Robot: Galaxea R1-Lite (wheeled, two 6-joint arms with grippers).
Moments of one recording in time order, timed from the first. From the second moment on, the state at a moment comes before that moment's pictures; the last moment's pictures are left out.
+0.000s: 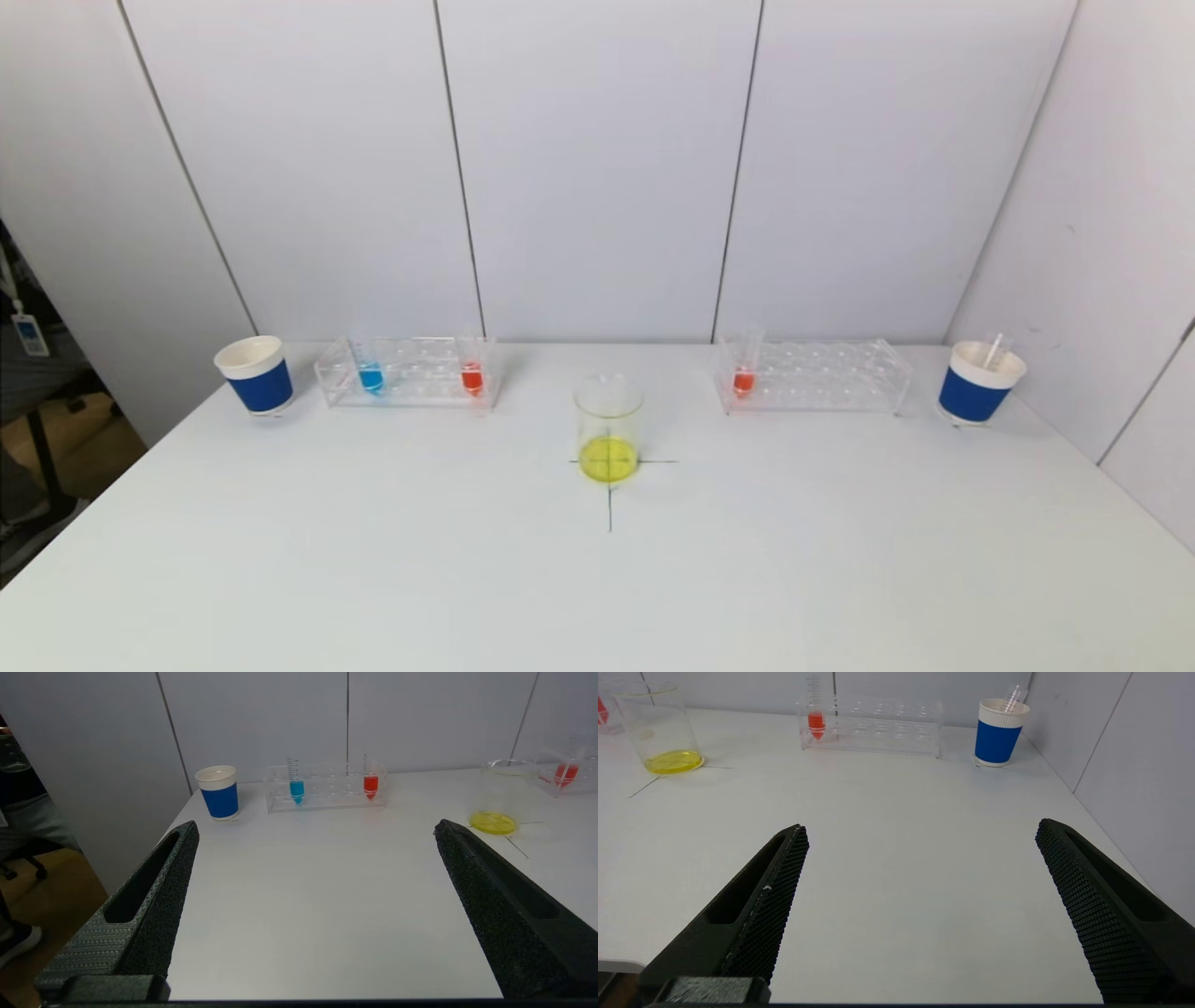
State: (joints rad) left arm 0.01 0.07 -0.31 0.10 -0.02 0.05; right arm -0.01 0.00 0.00 0.00 0.02 -0.05
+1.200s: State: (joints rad) left arm 0.01 0.96 -0.60 -0.33 -0.02 0.10; right arm -0.01 0.00 0.00 0.00 0.02 -0.05
